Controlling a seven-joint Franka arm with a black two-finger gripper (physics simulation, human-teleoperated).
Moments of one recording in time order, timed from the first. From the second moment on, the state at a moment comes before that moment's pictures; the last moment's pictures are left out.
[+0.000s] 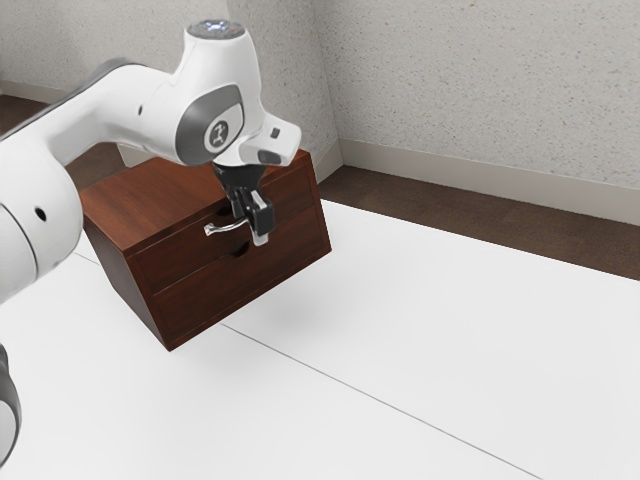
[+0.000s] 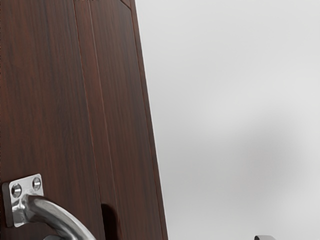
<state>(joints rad) 0.05 0.36 0.14 -1.28 0.20 1.75 0.52</state>
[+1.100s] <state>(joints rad) 0.01 0.25 0.11 -1.42 0.19 1.75 0.47</state>
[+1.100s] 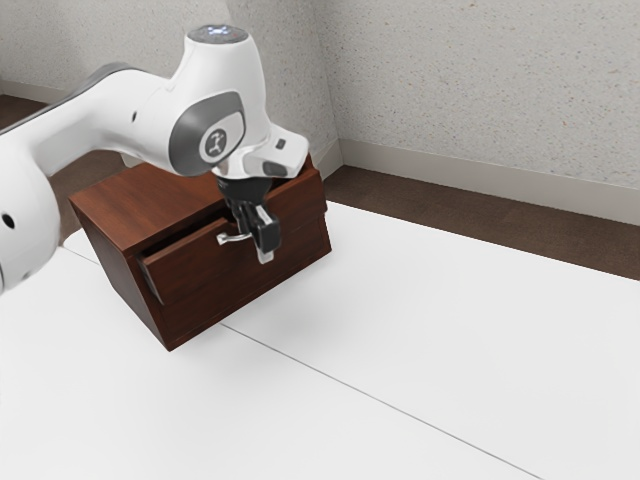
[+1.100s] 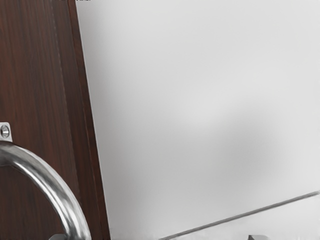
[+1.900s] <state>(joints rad) 0.02 0.16 -0.02 -1.55 0.20 1.76 0.39</state>
